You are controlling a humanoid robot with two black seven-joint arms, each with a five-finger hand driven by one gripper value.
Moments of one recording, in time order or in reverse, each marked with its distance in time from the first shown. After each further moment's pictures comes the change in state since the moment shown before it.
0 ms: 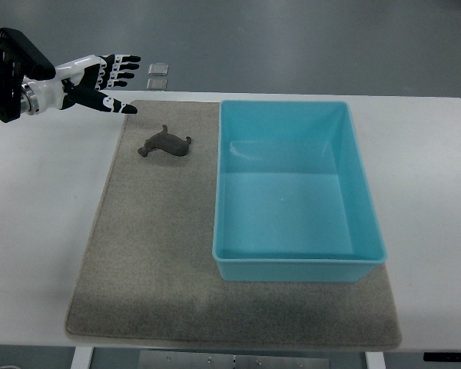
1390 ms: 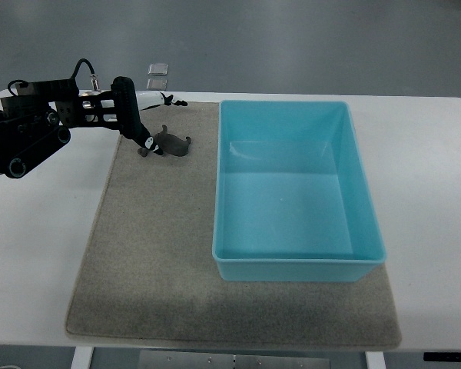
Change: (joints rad) left arm -0.123 -0.179 0.271 0.018 0.521 0.247 0.011; right arm 0.000 0.000 0.000 0.000 0.000 0.000 0.000
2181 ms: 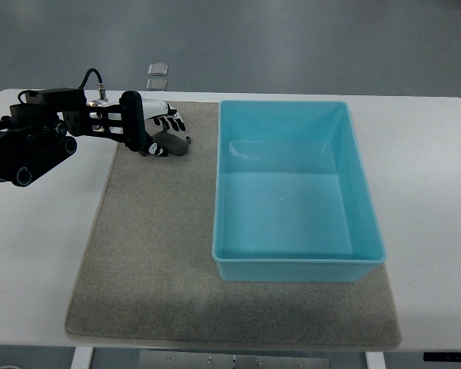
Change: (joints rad) left arm -0.002 -0.005 0.072 -0.007 0.021 0.047 -0.004; right arm 0.000 0.000 0.000 0.000 0.000 0.000 0.000
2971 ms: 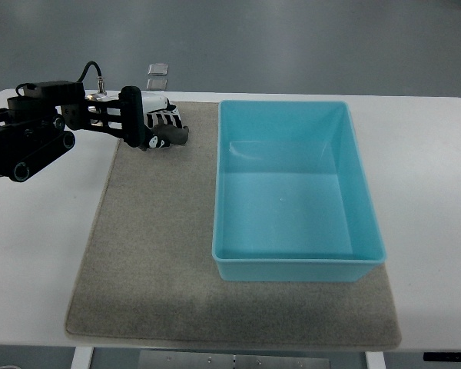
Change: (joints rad) left arm -0.025 0.011 0.000 -0.004 0.022 0.000 -0.001; right arm 0.000 0.000 0.000 0.000 0.000 0.000 0.000
